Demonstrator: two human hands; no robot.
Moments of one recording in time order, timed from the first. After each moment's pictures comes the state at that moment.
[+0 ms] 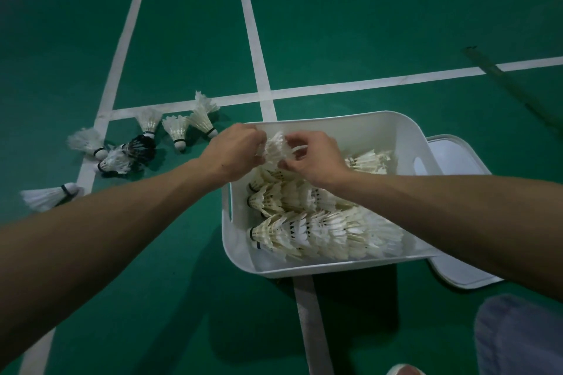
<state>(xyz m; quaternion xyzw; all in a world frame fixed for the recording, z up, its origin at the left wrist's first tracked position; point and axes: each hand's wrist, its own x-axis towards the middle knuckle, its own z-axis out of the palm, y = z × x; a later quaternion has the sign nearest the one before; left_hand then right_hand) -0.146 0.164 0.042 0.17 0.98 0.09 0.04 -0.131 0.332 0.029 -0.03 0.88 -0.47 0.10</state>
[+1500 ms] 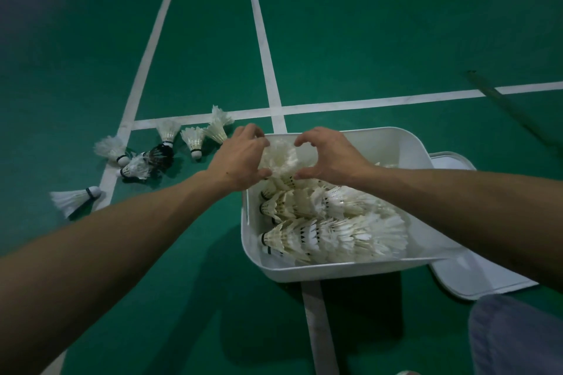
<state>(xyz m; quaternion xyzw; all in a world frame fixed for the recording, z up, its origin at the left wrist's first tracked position) -0.128 0.150 0.059 0.15 0.99 0.07 0.03 -0.137 0.342 0.062 -0.17 0.96 -0.22 0.08</state>
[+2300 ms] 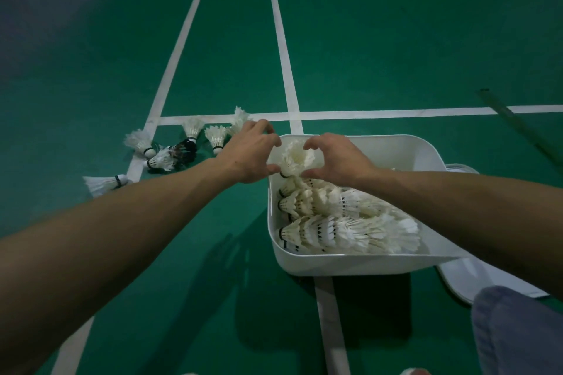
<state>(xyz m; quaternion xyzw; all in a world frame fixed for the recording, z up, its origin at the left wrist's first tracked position) -0.112 0.118 0.081 0.16 0.98 0.07 0.03 -0.126 0.312 0.070 -0.18 0.97 -0.15 0.08</state>
